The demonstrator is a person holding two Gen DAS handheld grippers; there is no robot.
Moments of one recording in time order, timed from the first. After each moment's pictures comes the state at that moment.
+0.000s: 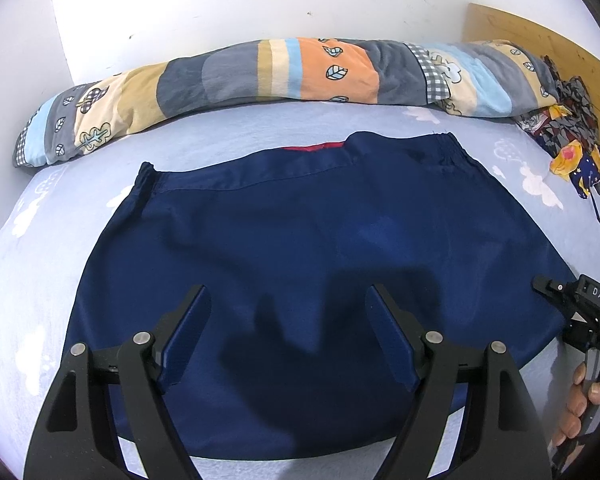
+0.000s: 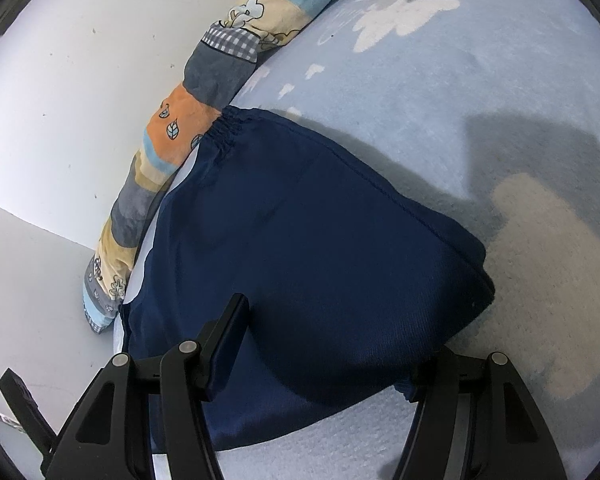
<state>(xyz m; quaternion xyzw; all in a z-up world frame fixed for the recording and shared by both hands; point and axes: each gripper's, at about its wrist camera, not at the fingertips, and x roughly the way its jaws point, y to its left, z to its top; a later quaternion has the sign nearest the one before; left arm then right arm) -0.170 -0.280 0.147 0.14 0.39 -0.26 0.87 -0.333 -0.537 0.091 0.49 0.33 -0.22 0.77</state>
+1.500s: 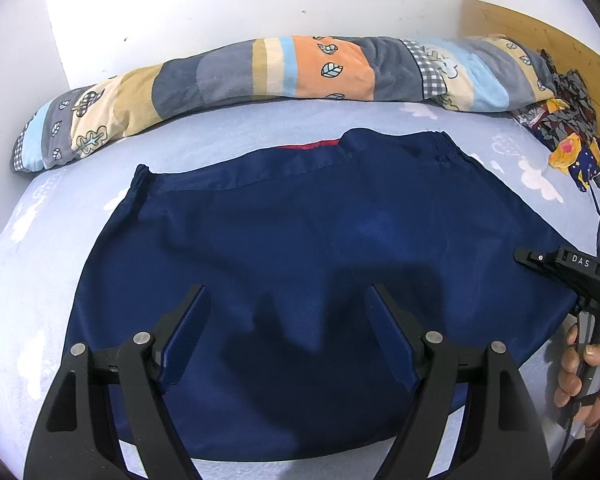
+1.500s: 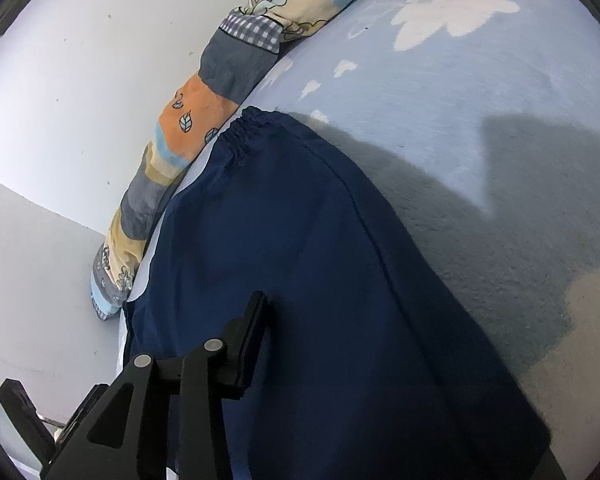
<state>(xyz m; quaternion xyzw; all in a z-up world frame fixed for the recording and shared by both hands) -0.171 -0.284 0.146 0.15 0.39 -0.27 0.87 -0.303 -0.562 0.082 0.48 0.34 -0.18 0.79</state>
